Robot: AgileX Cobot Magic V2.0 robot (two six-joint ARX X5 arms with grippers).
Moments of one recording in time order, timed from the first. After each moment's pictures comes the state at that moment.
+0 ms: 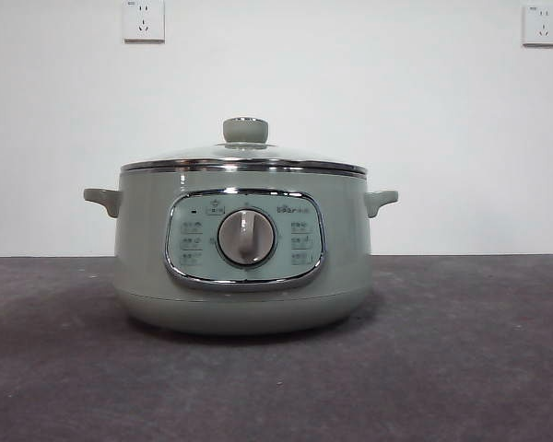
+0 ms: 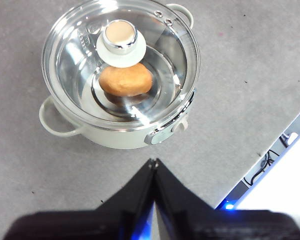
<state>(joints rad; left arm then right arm) -0.59 1.20 1.67 -1.32 0.08 0.04 0.81 1.06 1.64 -1.36 0.10 0.11</state>
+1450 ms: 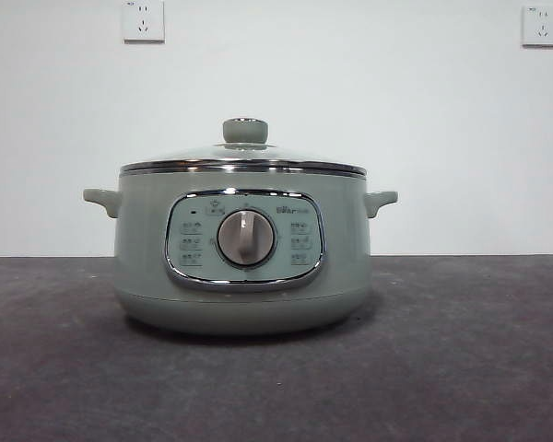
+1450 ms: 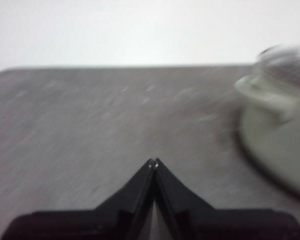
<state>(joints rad) -0.07 0.01 0.02 -0.16 -0.11 -0.04 0.81 1.06 1.64 -1.36 0.10 0.11</state>
